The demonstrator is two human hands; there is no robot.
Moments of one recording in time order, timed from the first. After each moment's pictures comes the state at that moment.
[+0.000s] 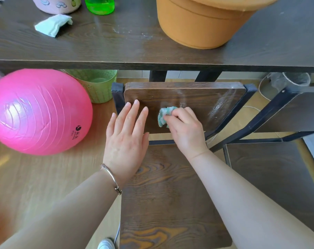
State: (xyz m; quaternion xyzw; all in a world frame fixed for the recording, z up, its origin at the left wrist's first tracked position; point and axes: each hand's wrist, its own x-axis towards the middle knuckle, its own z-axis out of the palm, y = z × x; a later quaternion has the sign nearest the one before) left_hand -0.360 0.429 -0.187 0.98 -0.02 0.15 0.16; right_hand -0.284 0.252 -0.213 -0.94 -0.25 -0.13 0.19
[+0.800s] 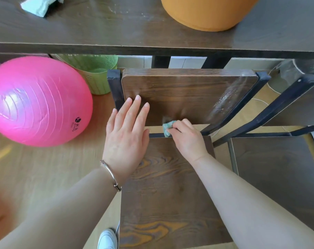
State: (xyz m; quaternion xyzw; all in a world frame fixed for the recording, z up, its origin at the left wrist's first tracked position) left_hand -0.361 0.426 -0.203 0.98 -0.02 0.14 0.16; right_hand -0.297 0.233 -0.280 -0.96 -0.21 -0.02 0.19
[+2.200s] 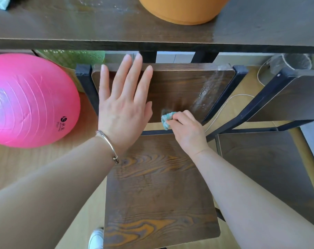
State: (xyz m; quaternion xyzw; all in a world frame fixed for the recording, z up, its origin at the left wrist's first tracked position) left_hand -0.304 0.387 -0.168 0.97 -0.06 0.23 0.01; right_hand -0.284 0.192 -0.251 -0.95 -0.11 0.04 0.28
